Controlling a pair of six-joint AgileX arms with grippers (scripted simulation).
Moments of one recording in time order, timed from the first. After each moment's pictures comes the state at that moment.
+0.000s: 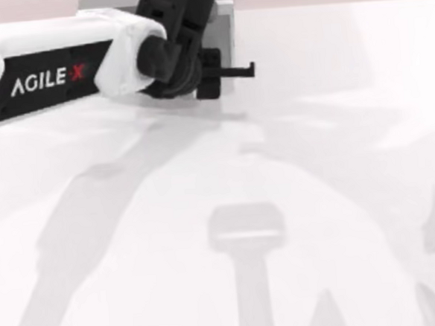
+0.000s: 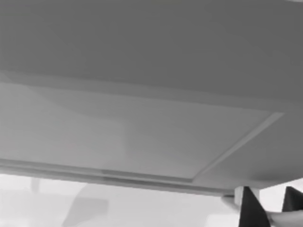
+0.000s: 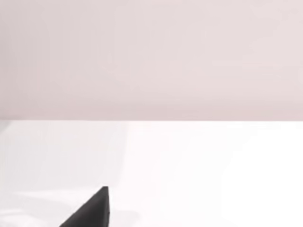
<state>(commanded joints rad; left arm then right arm) -0.55 2.04 1.49 -0.33 -0.22 -0.30 0.00 0.00 0.00 0.00 0.00 0.00</state>
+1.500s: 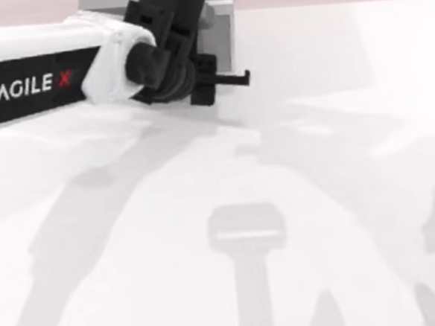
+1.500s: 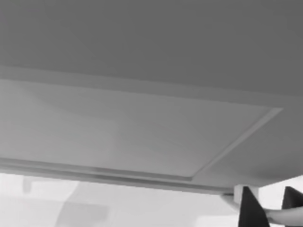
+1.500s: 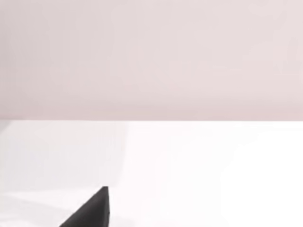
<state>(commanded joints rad) -0.54 2.00 1.43 -0.30 -0.17 -0.24 0.00 0.00 0.00 0.00 0.00 0.00</state>
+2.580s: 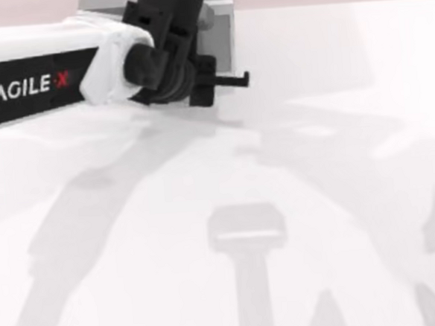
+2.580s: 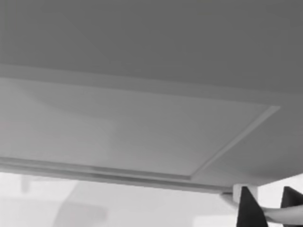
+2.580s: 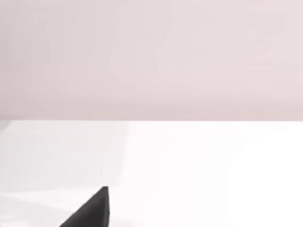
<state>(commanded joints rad) -0.54 2.00 1.42 -0.30 -0.16 -0.24 0.00 0.00 0.00 0.00 0.00 0.00</state>
